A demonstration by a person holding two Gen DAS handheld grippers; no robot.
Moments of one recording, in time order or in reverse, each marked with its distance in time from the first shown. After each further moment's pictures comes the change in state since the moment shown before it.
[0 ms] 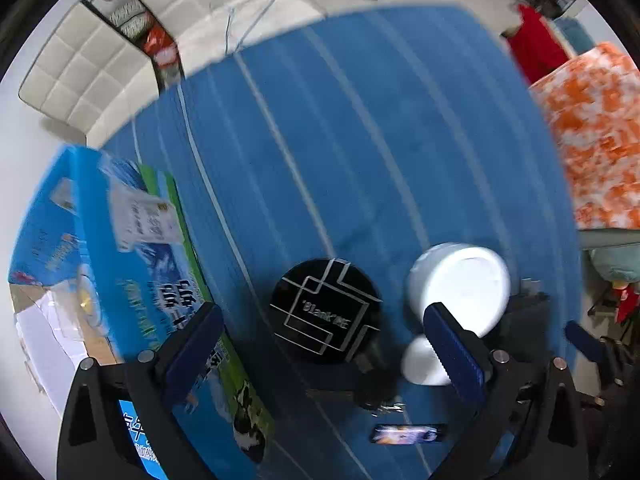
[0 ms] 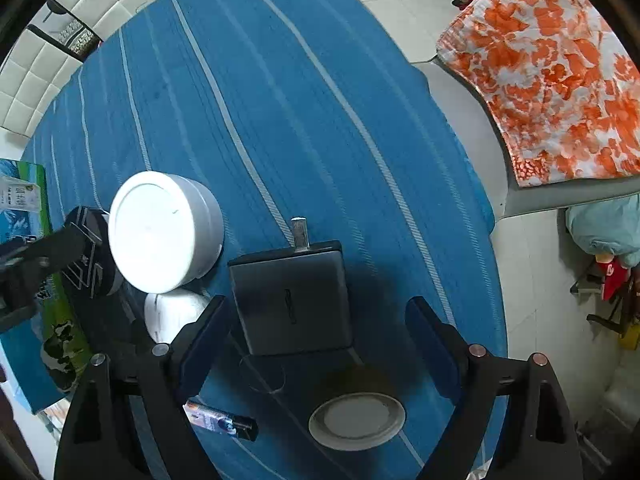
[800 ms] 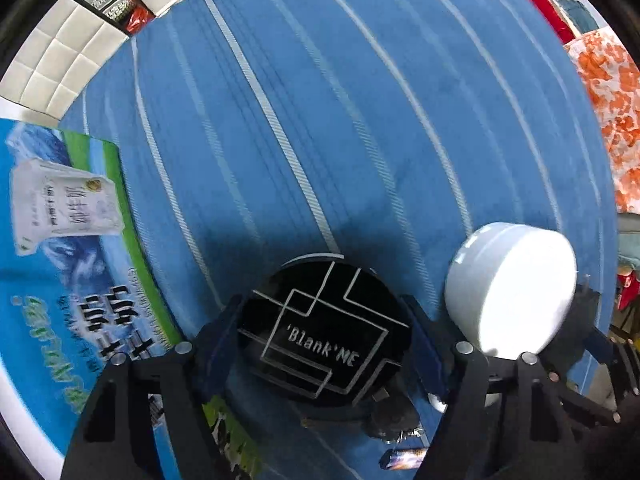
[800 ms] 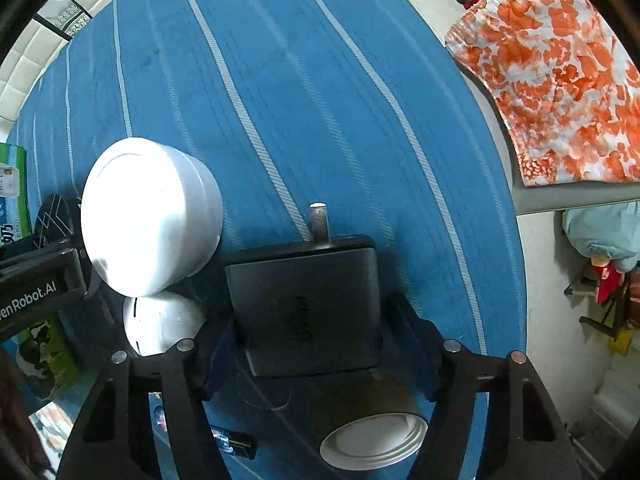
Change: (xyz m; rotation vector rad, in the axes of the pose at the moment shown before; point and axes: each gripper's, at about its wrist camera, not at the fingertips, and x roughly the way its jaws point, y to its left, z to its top) left arm 0.056 -0.011 -0.012 0.016 0.058 -0.022; right arm 0.026 0.016 0.002 -0.017 0.029 -0.029
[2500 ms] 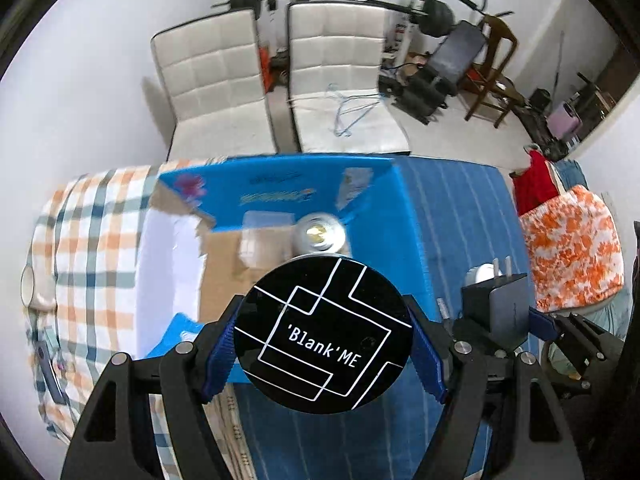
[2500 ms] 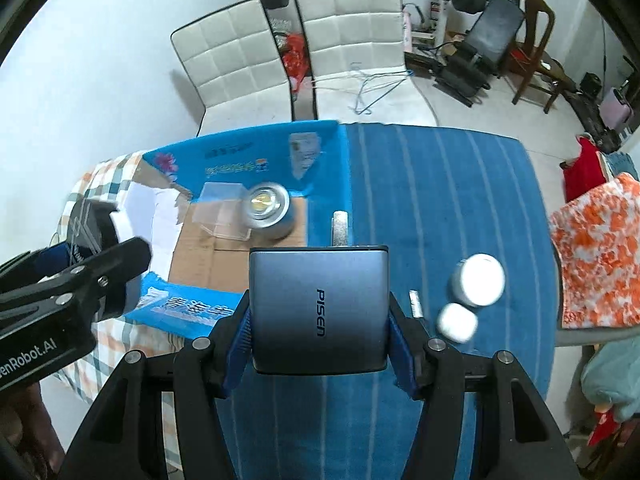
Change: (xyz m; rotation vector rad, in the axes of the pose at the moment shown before) left arm -0.208 0.227 -0.183 -0.338 -0.446 -0.093; right arm -0.220 0.243 -0.133 -0.447 -0.359 0.212
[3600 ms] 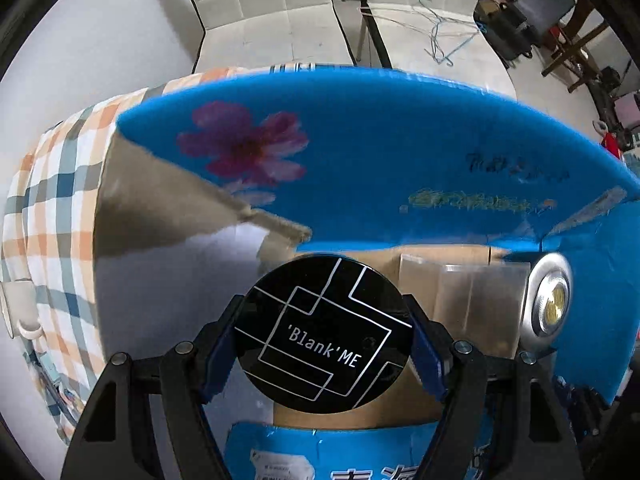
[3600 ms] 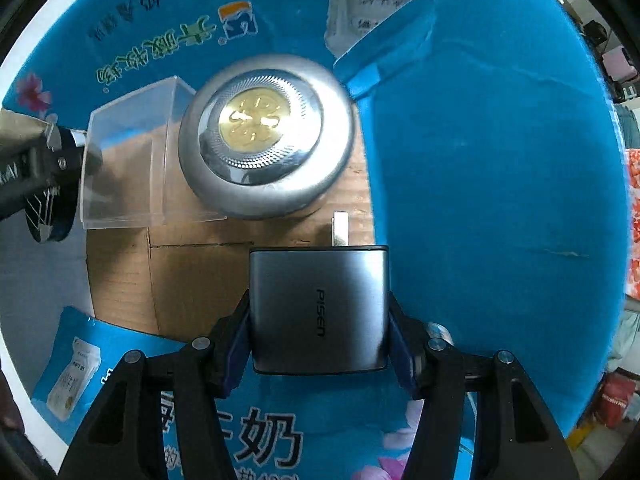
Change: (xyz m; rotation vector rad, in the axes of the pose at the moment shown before) left arm 0.202 0.121 0.064 -0.077 0.302 0.112; right arm 0.239 0.052 0.031 0.082 0.380 -0.119
